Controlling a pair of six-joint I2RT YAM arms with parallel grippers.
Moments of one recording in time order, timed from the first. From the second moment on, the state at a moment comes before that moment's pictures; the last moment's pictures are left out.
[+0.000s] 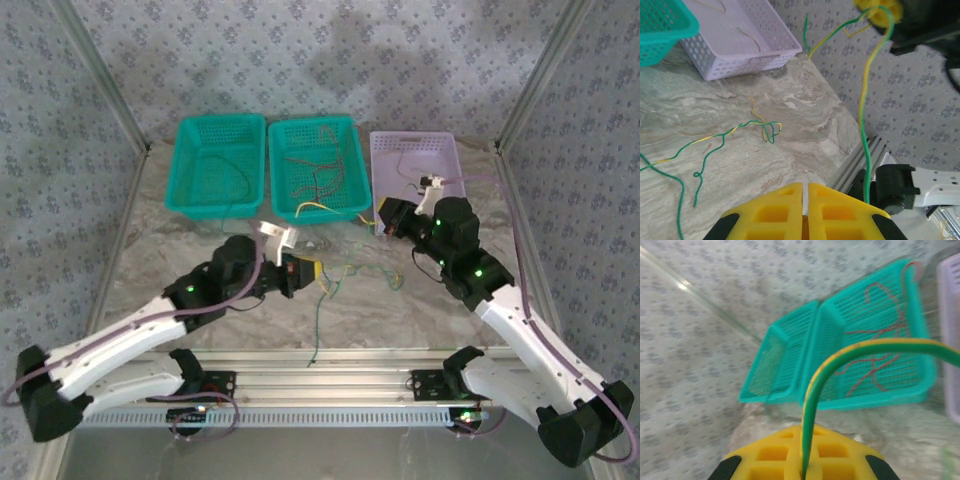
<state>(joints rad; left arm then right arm) -0.94 0.89 0.79 -0.23 0.18 -0.63 0.48 0.92 0.90 -0.22 -0.06 0.68</state>
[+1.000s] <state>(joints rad) -0.82 0.71 1.22 -0.74 0.01 -0.45 0.05 1.88 1.56 -0.45 -0.13 0.59</state>
